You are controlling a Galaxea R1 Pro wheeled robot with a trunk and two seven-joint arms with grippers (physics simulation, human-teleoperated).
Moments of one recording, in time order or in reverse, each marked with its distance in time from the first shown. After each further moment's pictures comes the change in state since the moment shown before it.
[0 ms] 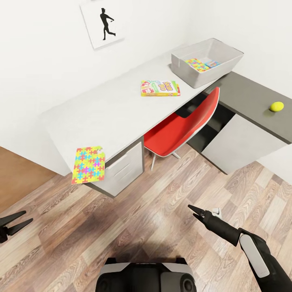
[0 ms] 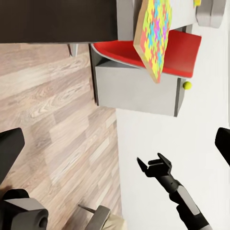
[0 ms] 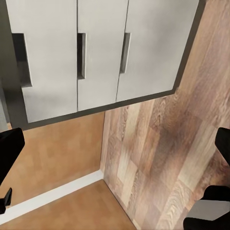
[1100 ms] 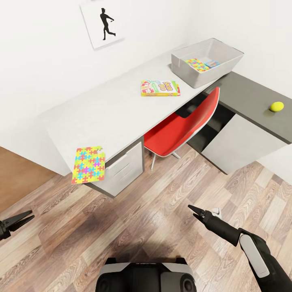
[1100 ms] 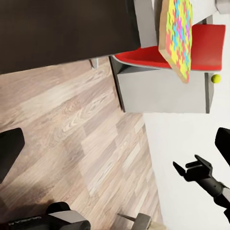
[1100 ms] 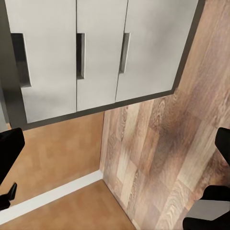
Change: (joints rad) left arm -0.032 -0.014 -0.003 0.029 0.002 -0.192 0.100; right arm 0.000 0.000 0.000 0.001 0.001 -0.002 -0.001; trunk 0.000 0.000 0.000
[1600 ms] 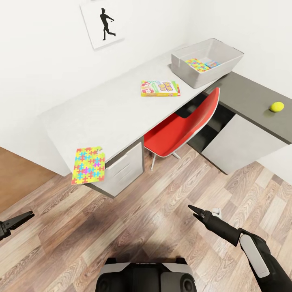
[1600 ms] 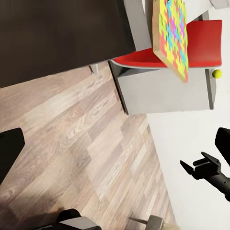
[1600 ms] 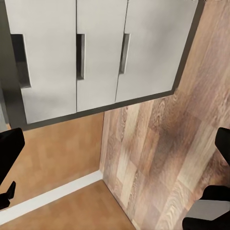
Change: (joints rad) left arm 0.000 -0.007 0.005 0.002 0.002 -0.086 -0.009; right arm 0.000 -0.001 0.000 0.000 0.000 0.000 0.000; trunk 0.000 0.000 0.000
